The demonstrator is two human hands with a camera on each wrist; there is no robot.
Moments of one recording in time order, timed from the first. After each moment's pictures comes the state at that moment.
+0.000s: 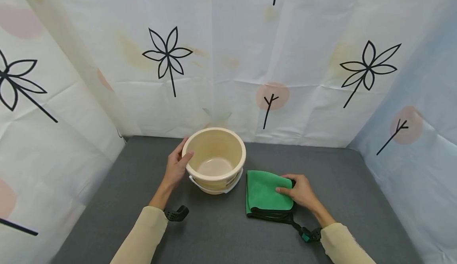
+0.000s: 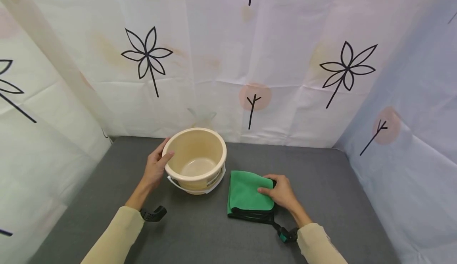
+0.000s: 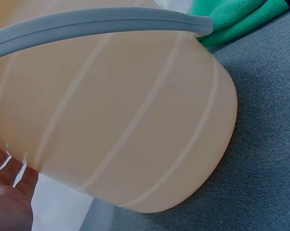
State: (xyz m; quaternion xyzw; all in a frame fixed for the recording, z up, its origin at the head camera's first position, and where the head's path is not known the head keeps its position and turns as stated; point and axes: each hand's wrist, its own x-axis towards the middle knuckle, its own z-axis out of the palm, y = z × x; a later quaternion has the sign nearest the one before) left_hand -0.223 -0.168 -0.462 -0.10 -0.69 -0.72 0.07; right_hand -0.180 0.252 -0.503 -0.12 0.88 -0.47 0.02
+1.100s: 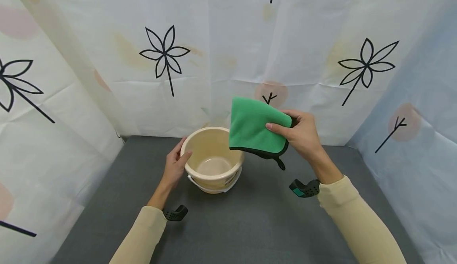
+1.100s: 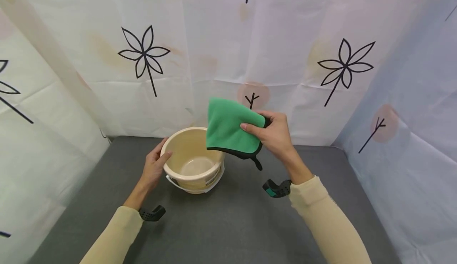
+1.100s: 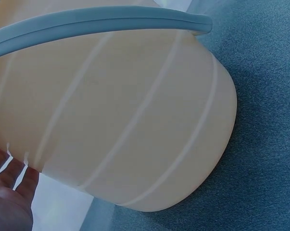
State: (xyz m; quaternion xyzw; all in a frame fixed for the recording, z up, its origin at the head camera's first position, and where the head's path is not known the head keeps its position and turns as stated) left_hand -0.223 -0.168 -0.463 -0.09 -0.71 -0.70 0.08; right_hand -0.213 0.189 -0.309 -0.18 0.75 -0.62 -0.11
